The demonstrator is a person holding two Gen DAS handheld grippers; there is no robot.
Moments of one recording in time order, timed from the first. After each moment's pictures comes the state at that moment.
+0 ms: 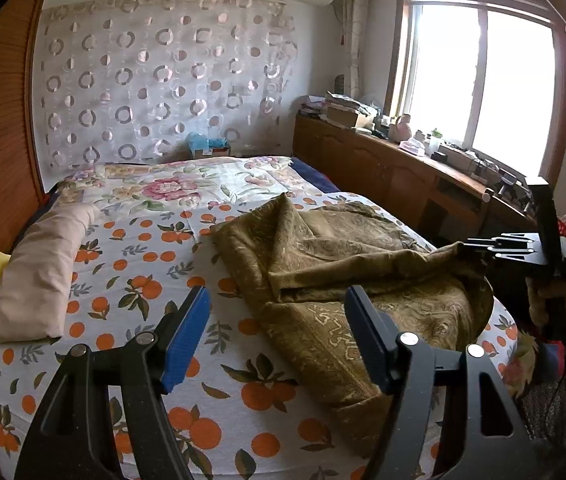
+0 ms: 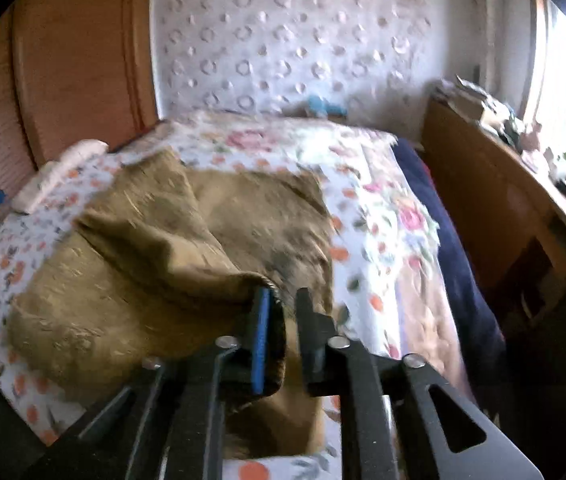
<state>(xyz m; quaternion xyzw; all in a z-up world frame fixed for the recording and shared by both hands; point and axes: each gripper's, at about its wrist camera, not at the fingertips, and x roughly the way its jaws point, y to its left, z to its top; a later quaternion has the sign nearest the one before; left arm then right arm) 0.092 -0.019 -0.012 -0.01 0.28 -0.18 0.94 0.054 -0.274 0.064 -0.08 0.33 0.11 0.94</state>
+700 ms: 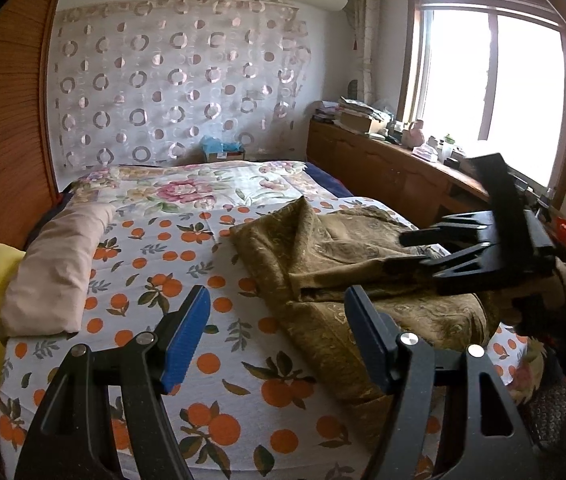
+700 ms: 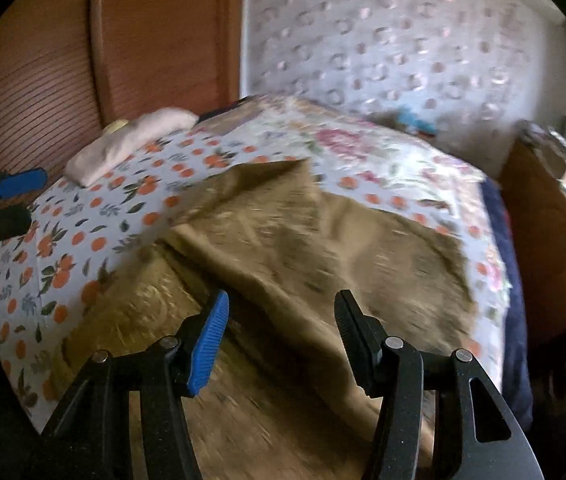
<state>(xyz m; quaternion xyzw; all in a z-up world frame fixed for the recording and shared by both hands) 0.089 -0.002 -0.020 -0.02 0.27 -0.15 0.95 0.108 -0.146 0.057 -0.16 0.33 0.25 0.89</state>
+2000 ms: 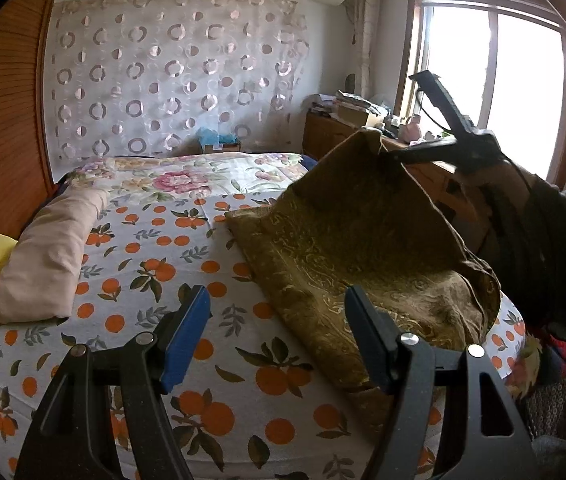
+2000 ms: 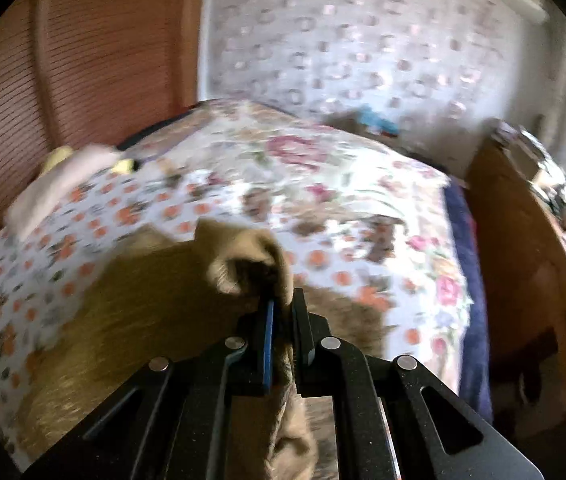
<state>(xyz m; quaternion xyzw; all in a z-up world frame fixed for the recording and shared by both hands) 0.088 -0.005 -0.031 -0.02 0.28 -0.16 0.95 0.213 -0.167 0.104 -0.16 0.33 0.16 0.92</state>
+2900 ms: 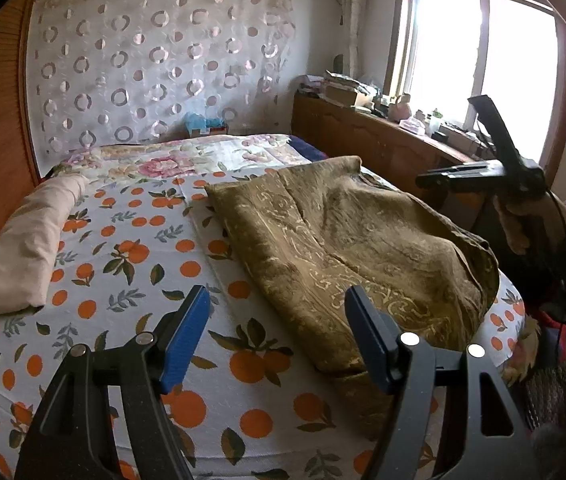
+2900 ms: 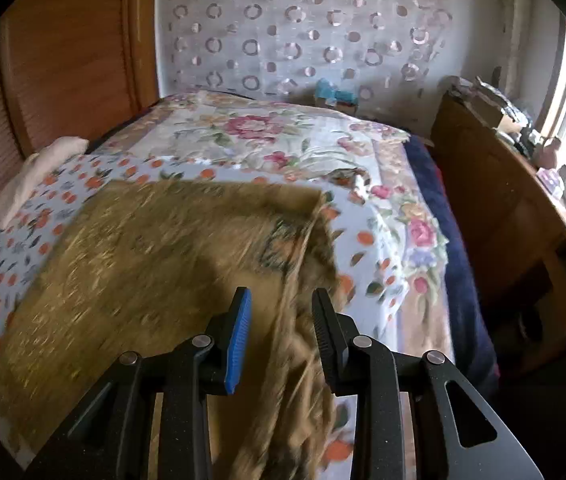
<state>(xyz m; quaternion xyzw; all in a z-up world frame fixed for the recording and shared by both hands) 0.090 -0.025 -0.043 0.00 0.31 -0.18 0.93 0.140 -0.242 0.069 -0.11 0.35 0.12 0.92</state>
